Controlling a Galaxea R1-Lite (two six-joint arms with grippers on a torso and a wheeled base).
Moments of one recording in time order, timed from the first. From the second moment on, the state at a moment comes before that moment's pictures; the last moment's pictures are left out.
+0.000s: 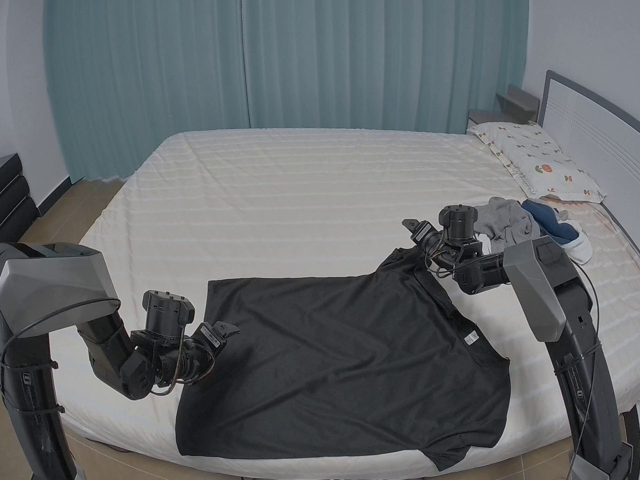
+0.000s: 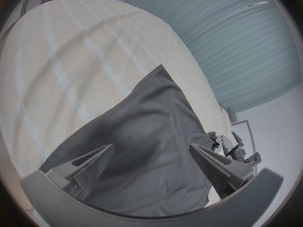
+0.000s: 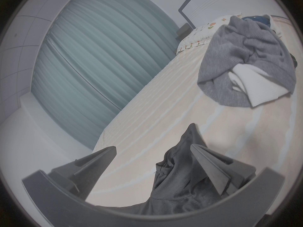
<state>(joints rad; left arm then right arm) -0.27 2.20 -0.57 -0.91 -0.04 -1.06 0.23 2.77 -1.99 -0.52 -0.06 0.81</state>
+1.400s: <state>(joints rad) -0.27 2.20 -0.57 -0.91 -0.04 -1.06 0.17 2.52 -1.26 -0.67 0.03 0.29</state>
